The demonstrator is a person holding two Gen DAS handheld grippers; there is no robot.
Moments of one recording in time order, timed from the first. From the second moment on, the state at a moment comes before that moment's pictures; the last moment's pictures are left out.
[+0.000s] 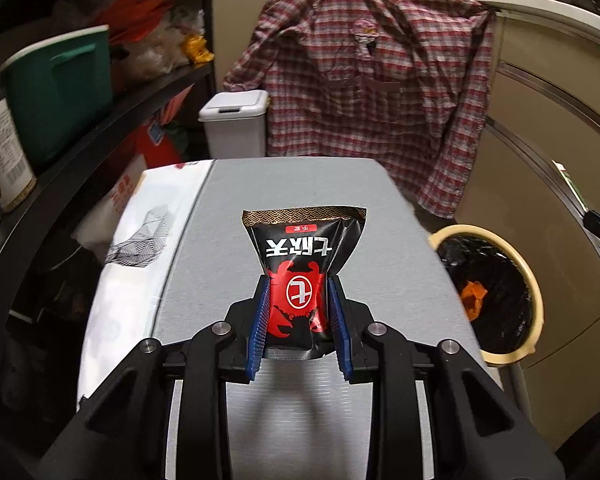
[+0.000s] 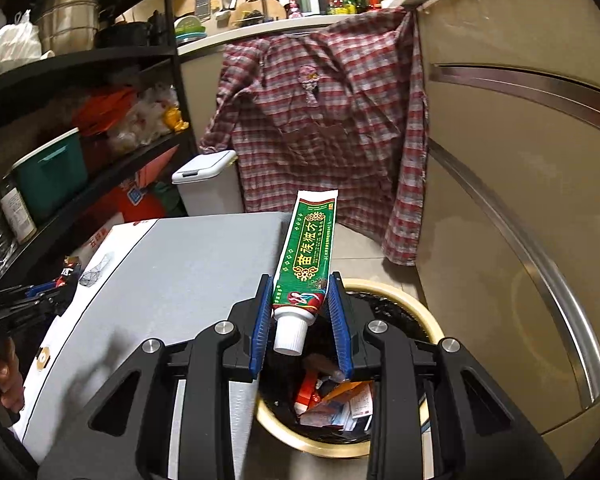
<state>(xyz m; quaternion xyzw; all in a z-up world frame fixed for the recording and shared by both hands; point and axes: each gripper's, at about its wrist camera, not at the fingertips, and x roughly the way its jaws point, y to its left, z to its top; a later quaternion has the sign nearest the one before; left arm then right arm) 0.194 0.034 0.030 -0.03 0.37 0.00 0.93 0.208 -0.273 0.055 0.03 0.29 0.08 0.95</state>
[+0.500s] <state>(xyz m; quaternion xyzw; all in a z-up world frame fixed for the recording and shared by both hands) 0.193 -0.046 0.049 -0.01 0.35 -0.07 0.93 0.211 -0.313 0.056 0.06 0.28 0.07 0.95</state>
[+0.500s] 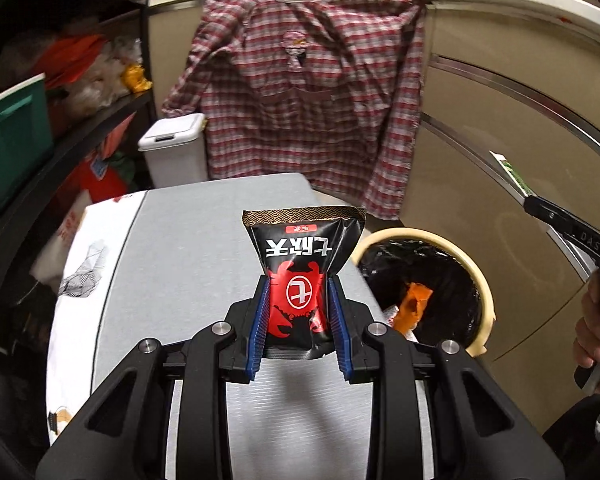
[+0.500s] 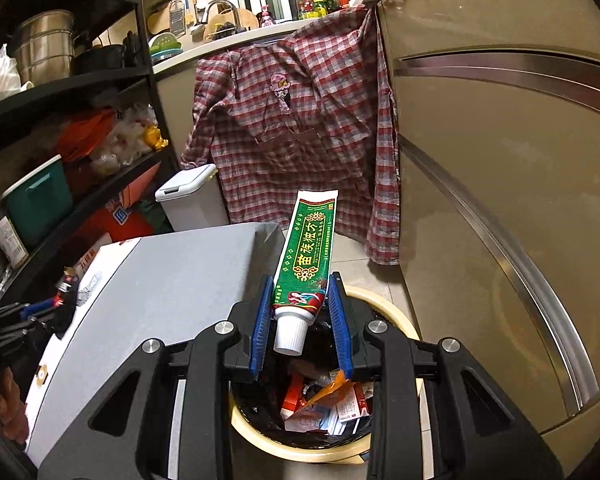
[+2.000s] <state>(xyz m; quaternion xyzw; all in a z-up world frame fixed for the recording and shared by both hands) 0.288 -0.174 0.039 -0.05 0.40 -0.15 0.90 0.245 -0.348 0.031 0.07 0.33 0.05 0.94</state>
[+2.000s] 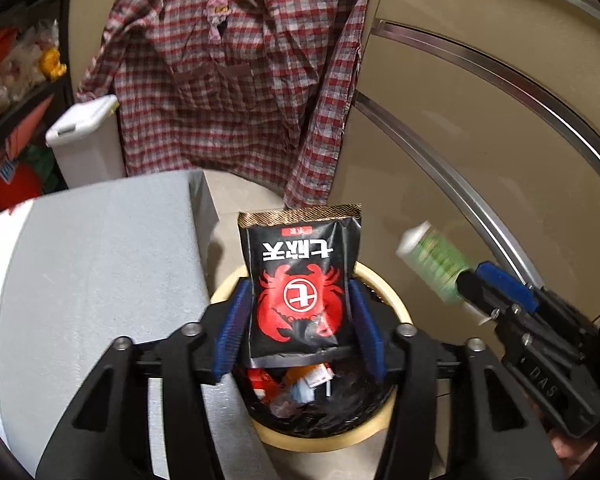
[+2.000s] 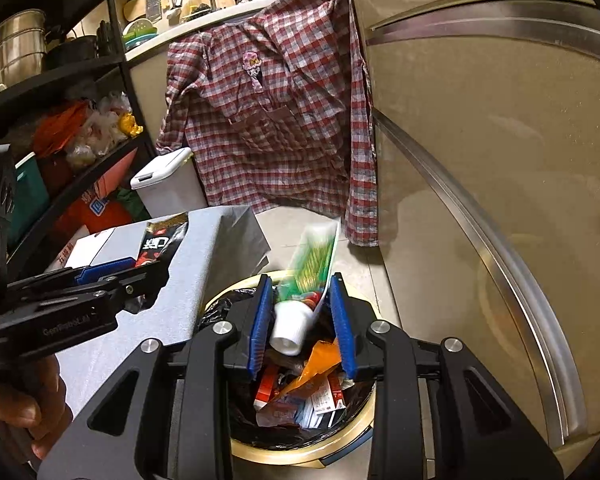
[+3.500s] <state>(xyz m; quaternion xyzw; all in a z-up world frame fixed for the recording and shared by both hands) 0.163 -0.086 0.082 -0.04 0.31 -0.12 0.94 0.138 -0.323 0.058 0.06 0.28 0.02 0.96</state>
